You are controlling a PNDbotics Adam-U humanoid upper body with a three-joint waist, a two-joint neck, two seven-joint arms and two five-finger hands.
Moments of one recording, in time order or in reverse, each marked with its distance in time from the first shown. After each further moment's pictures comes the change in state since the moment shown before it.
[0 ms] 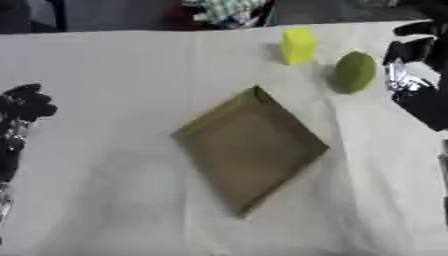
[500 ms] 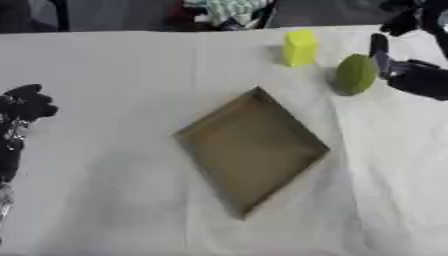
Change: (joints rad) left arm 0.001 0.001 -0.006 0.000 0.000 0.000 -0.009; right arm -0.211 -0.270 0.194 0.191 0.024 -0.095 0.128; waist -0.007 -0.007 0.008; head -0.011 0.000
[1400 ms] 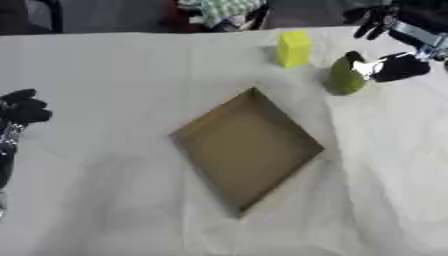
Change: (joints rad) left arm 0.007 0.001 -0.006 0.002 0.000 -0.001 -0.006; right arm -0.265 -0.001 0.112 0.479 0.218 -0.069 0.196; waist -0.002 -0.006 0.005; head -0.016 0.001
